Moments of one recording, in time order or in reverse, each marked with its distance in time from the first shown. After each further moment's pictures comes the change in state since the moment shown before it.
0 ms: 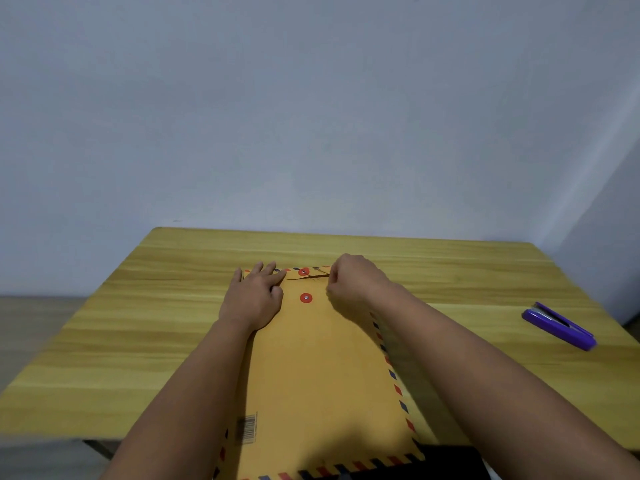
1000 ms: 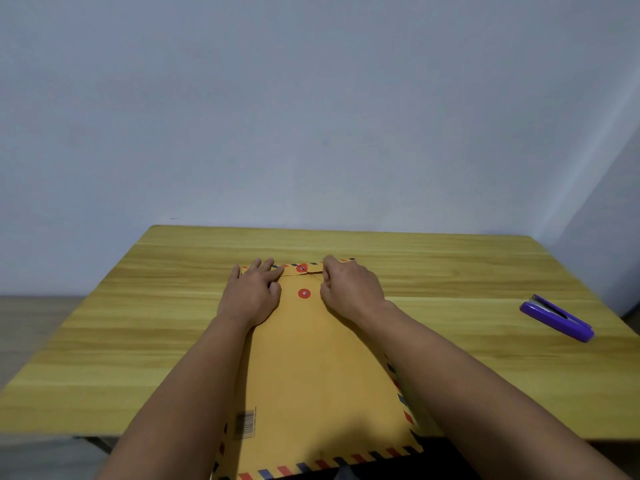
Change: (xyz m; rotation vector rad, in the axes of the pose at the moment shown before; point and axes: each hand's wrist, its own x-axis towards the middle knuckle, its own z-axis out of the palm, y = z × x) left_hand 0.001 0.000 -0.001 0.006 0.008 0.001; right_hand -0.023 -0.002 0.022 -0.072 0.234 -0.161
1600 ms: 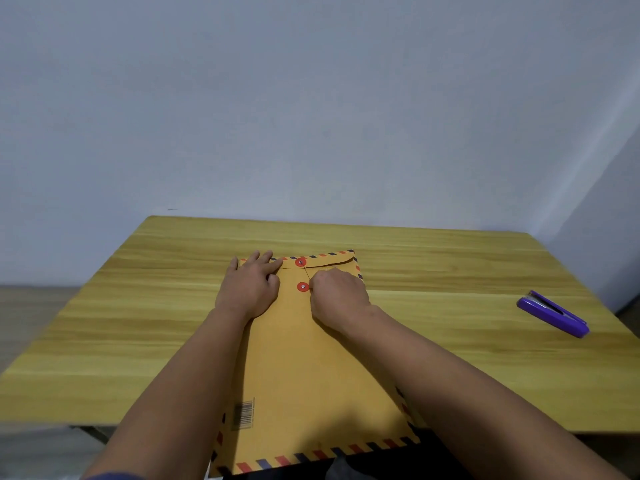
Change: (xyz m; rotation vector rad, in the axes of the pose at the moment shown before) left_hand 0.001 -0.002 0.002 -0.008 0.016 0.008; right_hand -0.016 -0.034 0.002 -0.166 -0.152 0.040
